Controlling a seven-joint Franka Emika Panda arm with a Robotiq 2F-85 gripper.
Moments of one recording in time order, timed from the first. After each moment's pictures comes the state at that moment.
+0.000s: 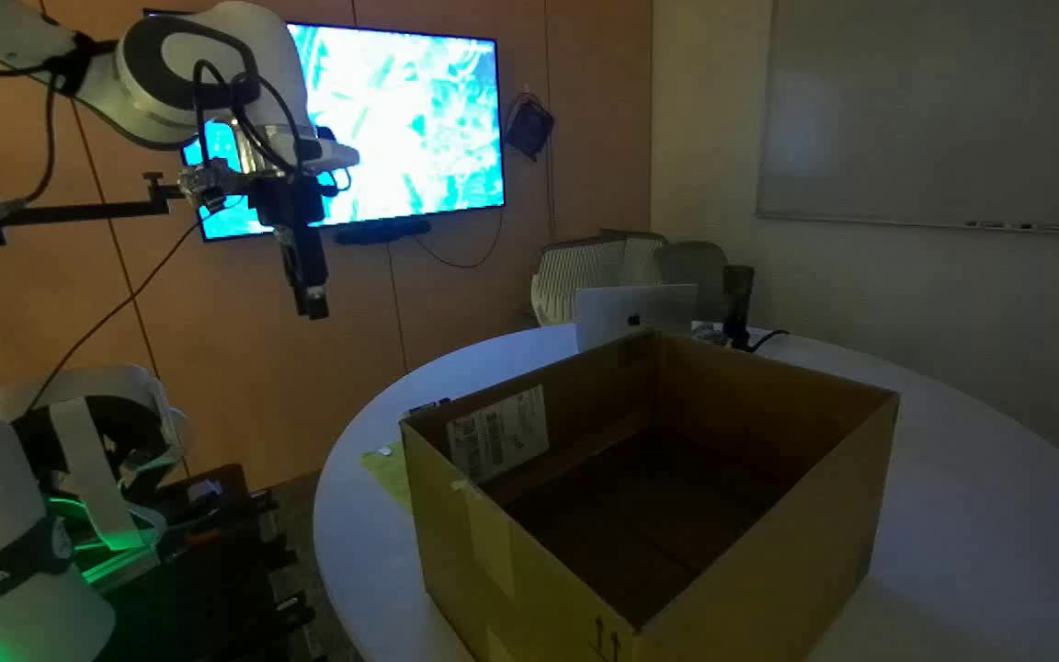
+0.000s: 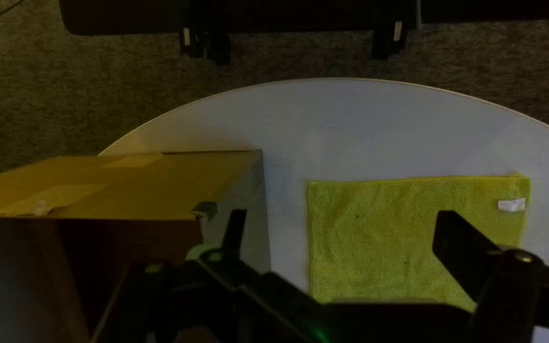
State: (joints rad) arm 0.07 -0.66 0.28 -2.72 -0.01 2.03 0.27
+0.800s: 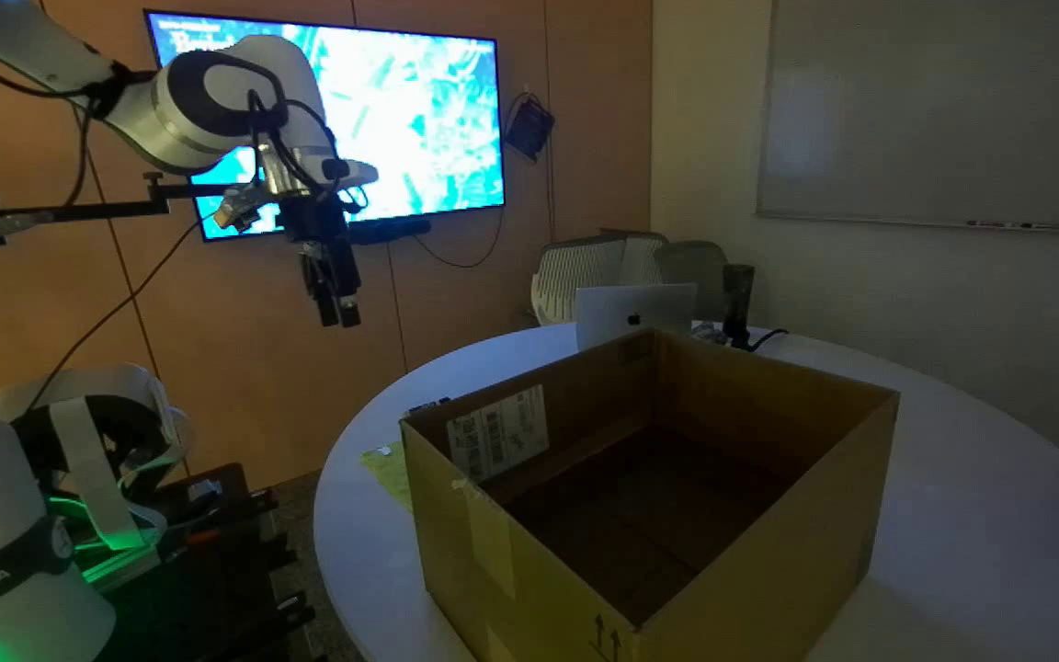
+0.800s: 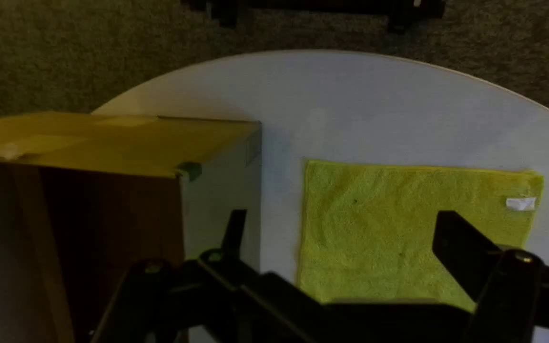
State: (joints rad) arm 0.07 -0.51 0.31 -2.68 -0.09 2.16 0.27
